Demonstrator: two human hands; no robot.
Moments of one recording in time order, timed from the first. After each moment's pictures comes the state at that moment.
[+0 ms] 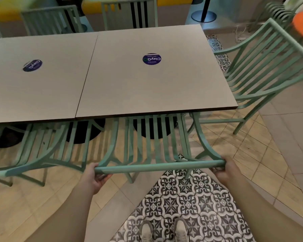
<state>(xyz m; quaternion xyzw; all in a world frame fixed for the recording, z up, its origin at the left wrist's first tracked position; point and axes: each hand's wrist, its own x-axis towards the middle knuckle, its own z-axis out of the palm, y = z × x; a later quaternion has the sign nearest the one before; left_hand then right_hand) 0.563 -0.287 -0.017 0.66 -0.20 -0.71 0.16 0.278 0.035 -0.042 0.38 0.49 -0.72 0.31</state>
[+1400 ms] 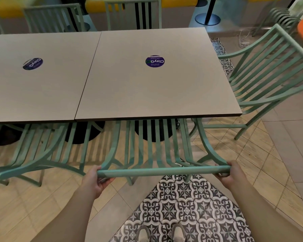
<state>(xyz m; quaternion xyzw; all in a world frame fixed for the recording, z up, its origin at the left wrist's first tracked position) 0.548 -0.284 -0.011 0.66 -0.20 -0.70 0.17 0.262 0.021 -0.027 0.42 0.53 -0.69 0.27</state>
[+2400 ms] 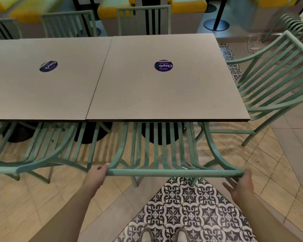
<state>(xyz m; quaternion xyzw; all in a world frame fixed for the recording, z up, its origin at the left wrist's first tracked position) 0.572 -0.290 0.000 0.65 -0.62 -0.45 -0.01 0.283 0.036 -0.033 0.34 0.63 -0.65 0.24</state>
